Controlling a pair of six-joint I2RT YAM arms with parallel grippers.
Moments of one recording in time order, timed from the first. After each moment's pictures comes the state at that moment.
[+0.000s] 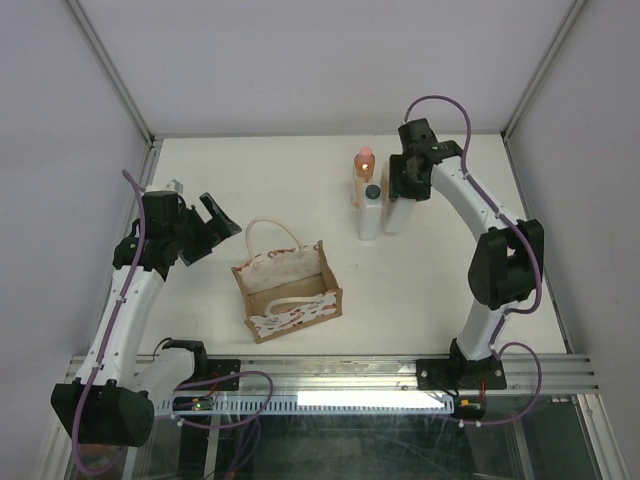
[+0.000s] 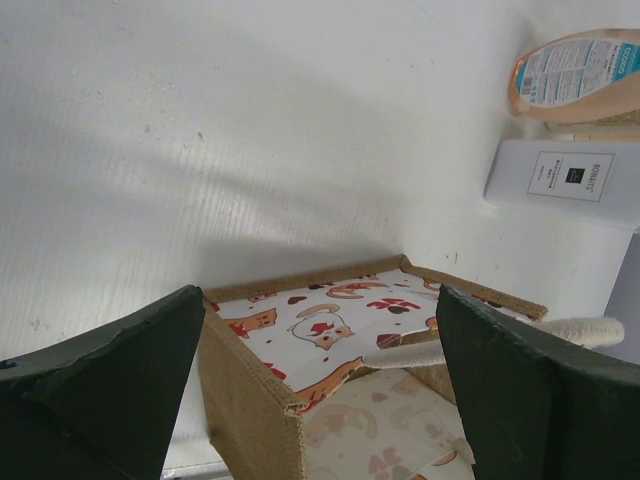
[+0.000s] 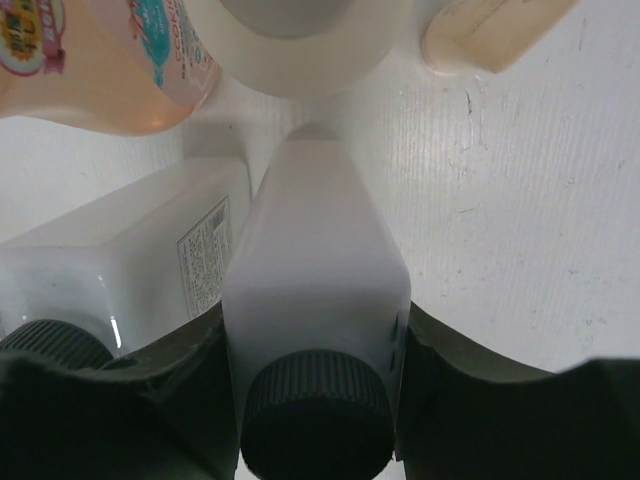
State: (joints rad) left arm -0.05 0.97 0.94 -0.73 0.19 -0.65; right arm 0.31 1.79 1.62 -0.89 0.11 0.28
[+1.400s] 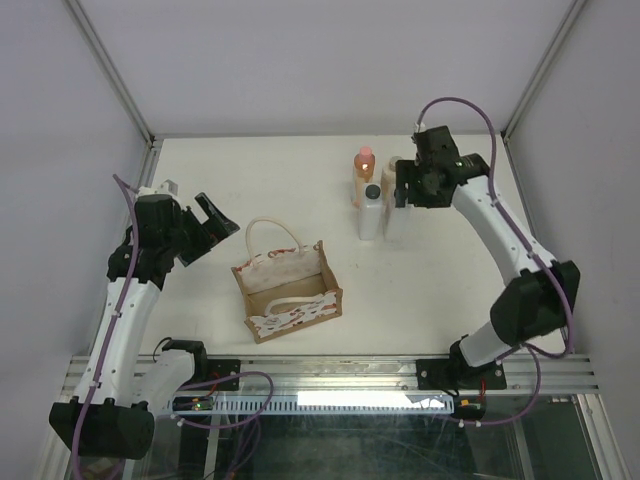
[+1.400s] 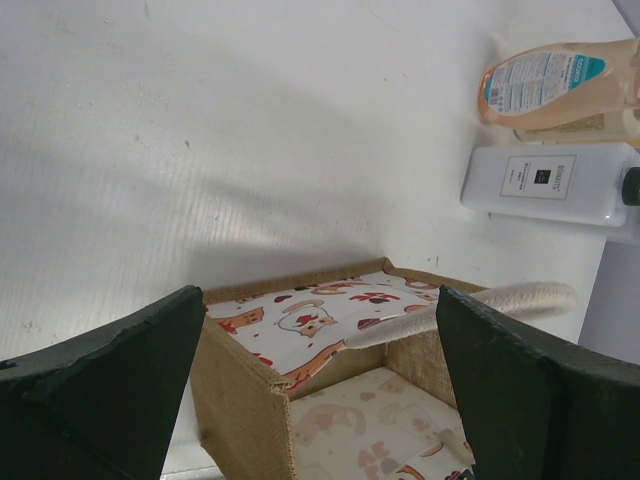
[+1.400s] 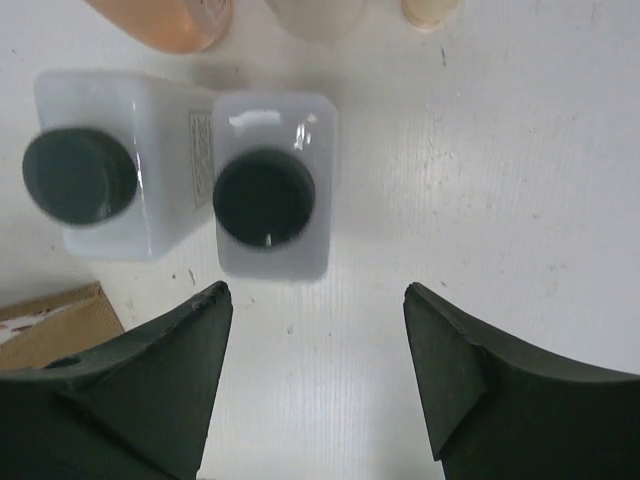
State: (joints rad) left arm -0.05 0.91 0.94 -0.73 0.19 -0.67; right arm 0.33 1.61 1.53 -0.93 0.11 0.24
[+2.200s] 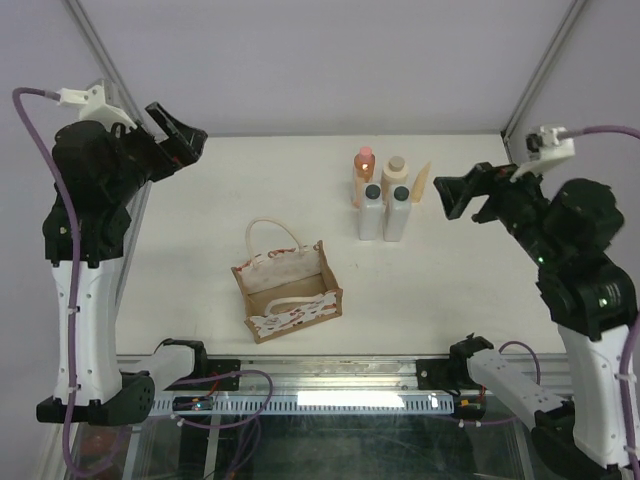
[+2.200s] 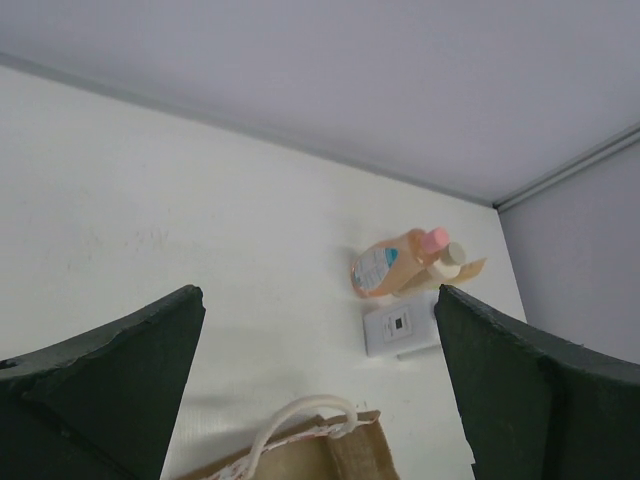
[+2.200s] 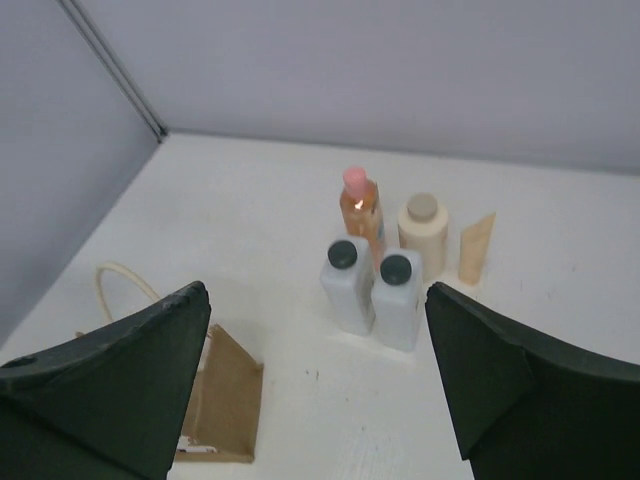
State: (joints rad) left arm -0.05 1.11 1.66 -0.78 0.15 -0.51; right arm 0.33 0.88 1.52 -0.82 -0.05 0.20
